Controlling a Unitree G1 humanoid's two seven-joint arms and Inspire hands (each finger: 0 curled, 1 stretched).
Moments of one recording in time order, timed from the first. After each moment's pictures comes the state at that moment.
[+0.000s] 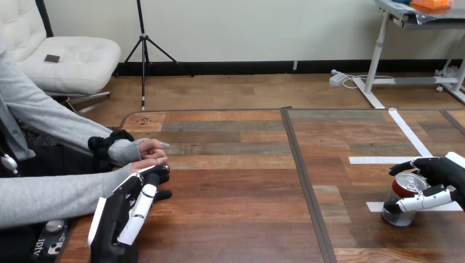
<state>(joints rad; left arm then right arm) 0.03 0.07 0.14 0.63 -0.19 -0.68 -0.30 -0.46 -0.72 -0.03 1.07 -0.22 -0.33 0.41</state>
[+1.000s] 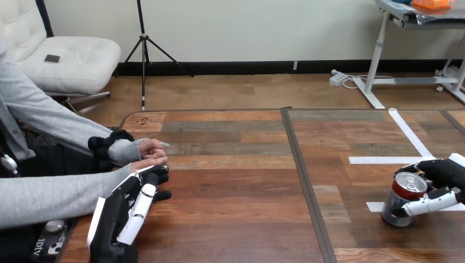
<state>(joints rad) 0.03 0.07 0.14 0.63 -0.19 -0.68 -0.29 -0.46 -0.75 -0.01 1.07 -0.24 -0.33 0.41</state>
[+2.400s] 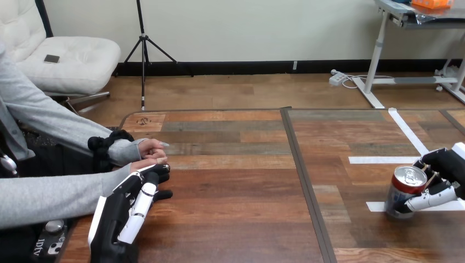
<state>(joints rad) 0.03 0.07 0.14 0.63 -0.19 -0.68 -0.30 -0.45 -0.75 0.04 1.07 -0.34 -0.41 0.20</state>
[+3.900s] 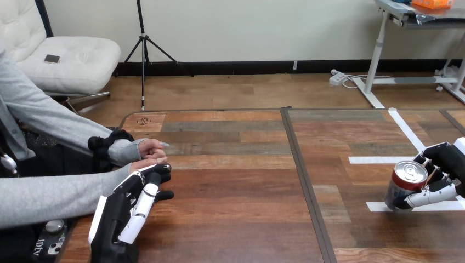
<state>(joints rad) 0.03 0.07 0.14 0.63 -0.19 -0.68 -0.30 -0.44 -0.75 0.04 1.07 -0.33 -0.46 0.13</state>
